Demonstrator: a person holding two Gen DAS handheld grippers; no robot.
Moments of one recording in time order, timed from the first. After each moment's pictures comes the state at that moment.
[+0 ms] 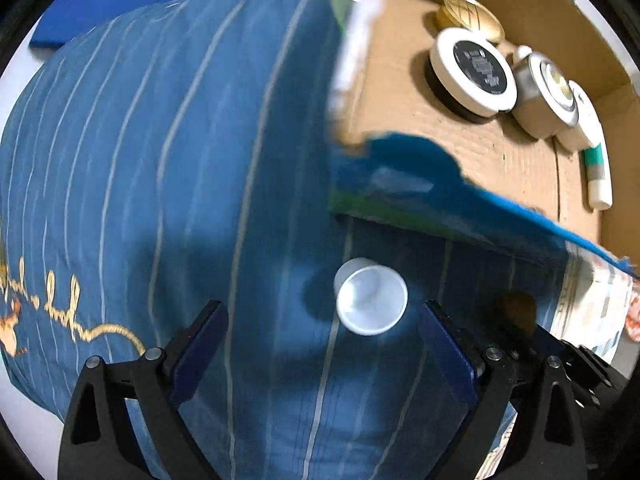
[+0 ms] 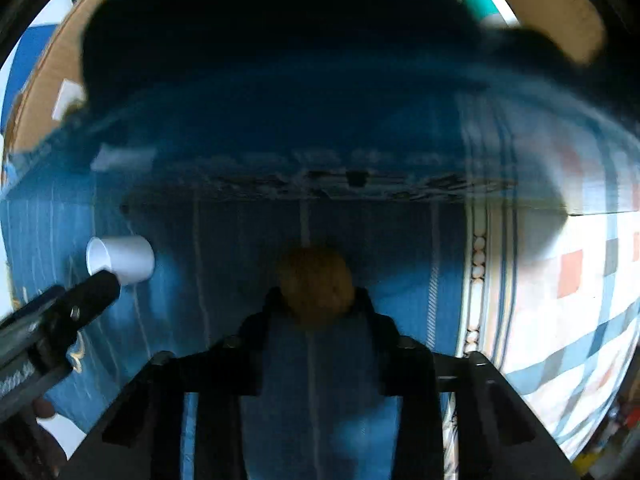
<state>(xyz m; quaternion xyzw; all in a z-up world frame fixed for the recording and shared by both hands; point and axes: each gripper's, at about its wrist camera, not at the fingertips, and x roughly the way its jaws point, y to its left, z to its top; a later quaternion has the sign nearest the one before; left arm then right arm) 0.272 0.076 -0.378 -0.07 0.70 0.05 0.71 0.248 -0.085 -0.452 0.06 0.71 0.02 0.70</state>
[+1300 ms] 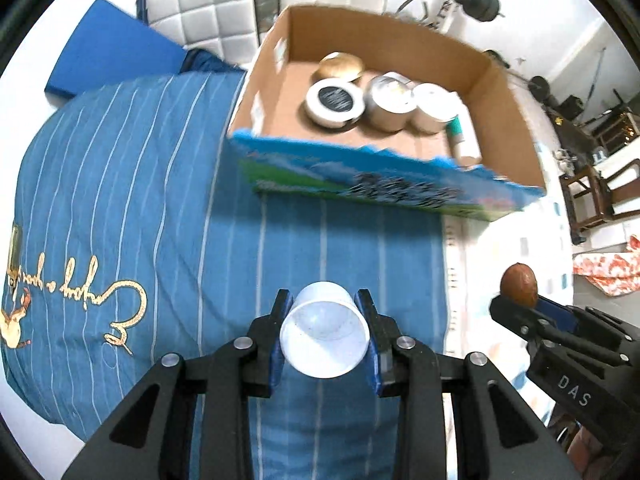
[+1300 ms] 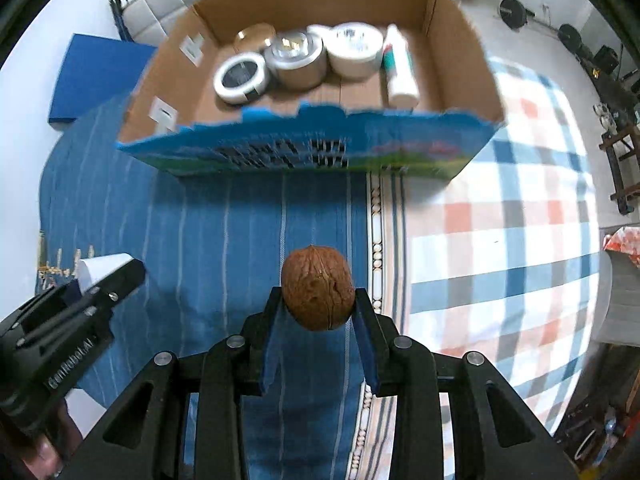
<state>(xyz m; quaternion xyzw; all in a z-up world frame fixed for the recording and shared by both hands) 0.191 0.017 -0.261 -0.05 0.62 -0.02 0.78 0.158 -0.144 -0.333 0.06 0.66 0.05 0.75</state>
